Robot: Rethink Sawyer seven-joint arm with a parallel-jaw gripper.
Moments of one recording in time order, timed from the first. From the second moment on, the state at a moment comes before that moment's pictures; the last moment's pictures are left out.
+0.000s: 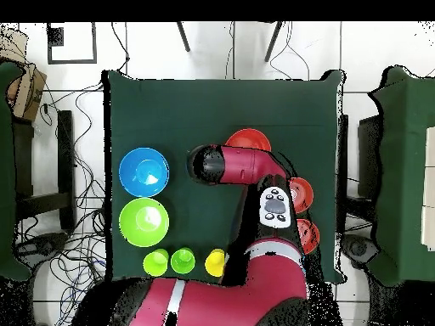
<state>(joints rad) -0.17 -0.43 -0.07 1.46 -0.11 0.44 1.83</state>
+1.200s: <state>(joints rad) -0.12 -0.44 -0.08 1.48 -0.08 0.44 1.87</state>
